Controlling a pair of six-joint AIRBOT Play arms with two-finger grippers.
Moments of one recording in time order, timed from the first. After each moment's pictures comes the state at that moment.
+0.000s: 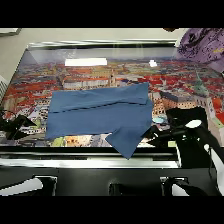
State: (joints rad) left arm 0.66 -1.39 1.02 1.15 -1.38 -1.52; right arm -0.16 -1.23 0.56 -0.72 1.21 1.38
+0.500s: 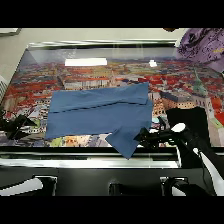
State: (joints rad) left arm 0.66 -1.39 1.01 1.14 -1.34 -1.52; right arm 0.04 -1.24 0.52 -0.70 0.98 1.53
